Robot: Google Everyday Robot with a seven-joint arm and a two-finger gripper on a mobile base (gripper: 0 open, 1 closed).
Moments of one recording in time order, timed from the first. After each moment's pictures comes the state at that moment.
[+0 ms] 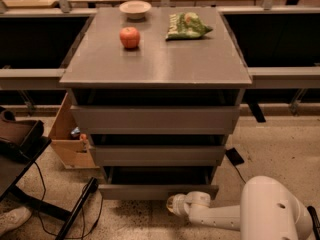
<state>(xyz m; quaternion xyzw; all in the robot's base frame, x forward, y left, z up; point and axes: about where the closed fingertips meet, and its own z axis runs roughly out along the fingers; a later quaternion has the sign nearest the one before) 0.575 -0.055 0.131 -0.66 0.69 0.02 0.31</state>
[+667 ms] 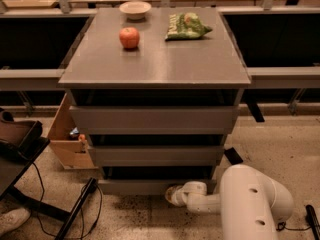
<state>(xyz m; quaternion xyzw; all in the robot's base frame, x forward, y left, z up) 0.621 -0.051 0.133 -0.67 0.68 0.01 0.31</state>
